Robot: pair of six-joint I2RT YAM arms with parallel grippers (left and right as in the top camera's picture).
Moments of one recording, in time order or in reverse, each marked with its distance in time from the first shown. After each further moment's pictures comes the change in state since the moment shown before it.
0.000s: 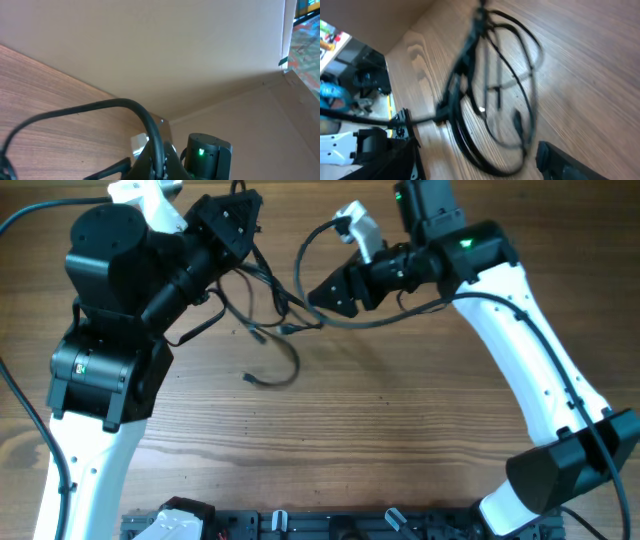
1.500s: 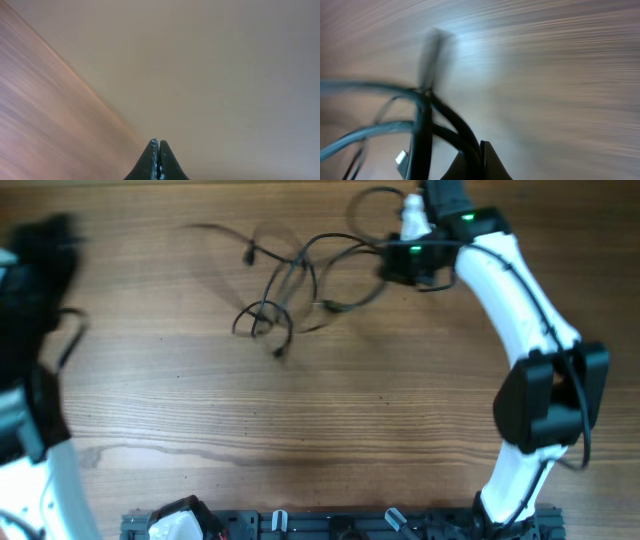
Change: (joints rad) left arm 0.641 -0.106 -0.032 -0.109 0.009 0.072; right arm -0.228 0.263 -0.004 0.036 0.392 0.606
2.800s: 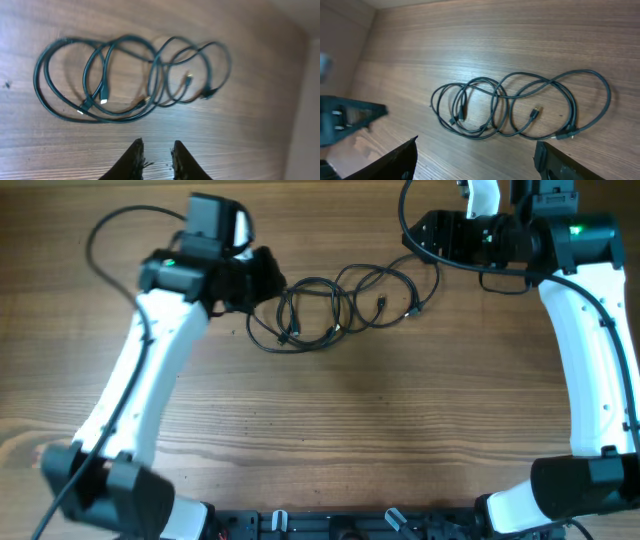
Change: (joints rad) left arm -0.635 0.518 0.031 -0.323 -0.006 0.228; right arm -0.082 -0.343 0.055 -0.099 -0.123 -0.303
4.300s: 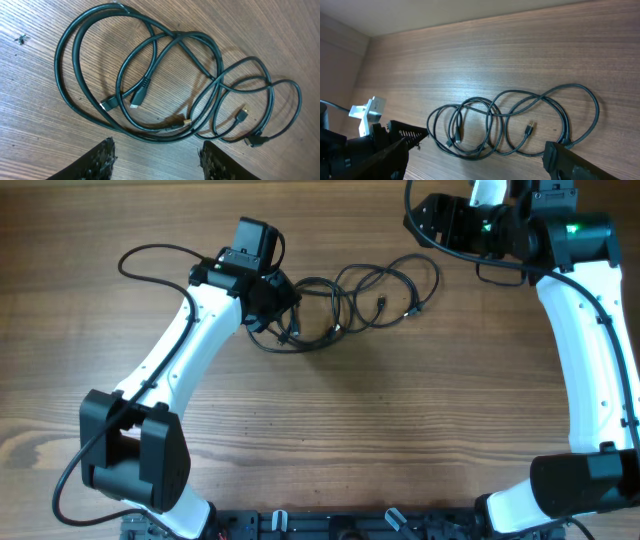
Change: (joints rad) left arm -0.065 0.129 -0.129 0.116 -0.197 -0.337; right arm 0.000 0.008 -0.010 0.105 0.058 0.105
